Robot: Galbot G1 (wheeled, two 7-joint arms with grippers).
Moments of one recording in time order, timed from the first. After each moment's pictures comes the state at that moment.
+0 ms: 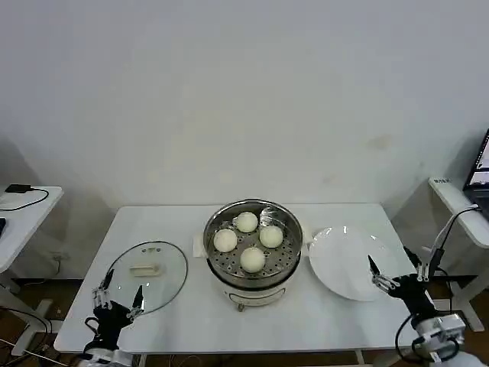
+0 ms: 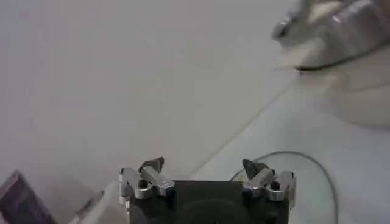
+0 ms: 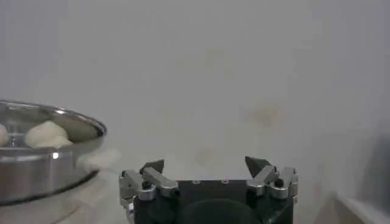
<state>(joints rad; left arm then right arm) 1.68 -1.19 -0.62 -2.02 0.65 0.10 -0.12 -1.56 1.30 0.93 1.99 0.17 0.00 -0.31</state>
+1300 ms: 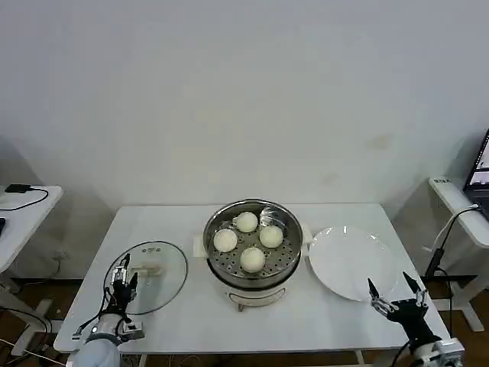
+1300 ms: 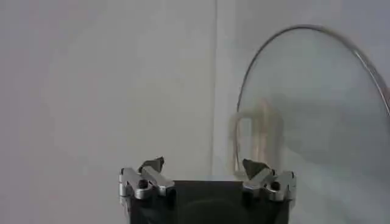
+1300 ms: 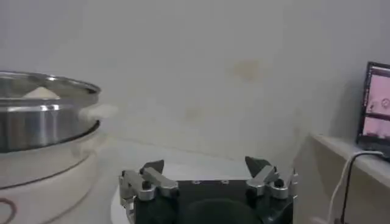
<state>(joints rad) 1.30 -1.15 -0.52 -1.55 1.14 0.08 -0.12 -1.64 1.40 0.95 2.03 0.17 -0.04 -0.34</state>
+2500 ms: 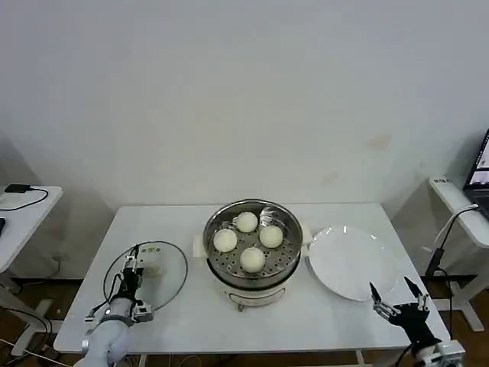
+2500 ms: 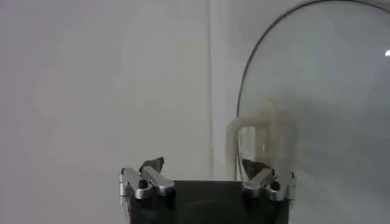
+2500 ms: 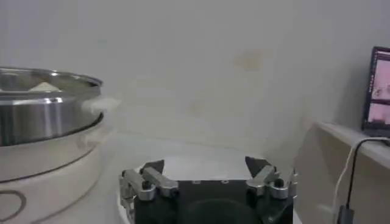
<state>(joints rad) 1.14 -1.17 -0.45 -1.36 1.20 0.10 -0.14 -1.63 1.39 0.95 1.98 0.17 -0.03 -0.35</state>
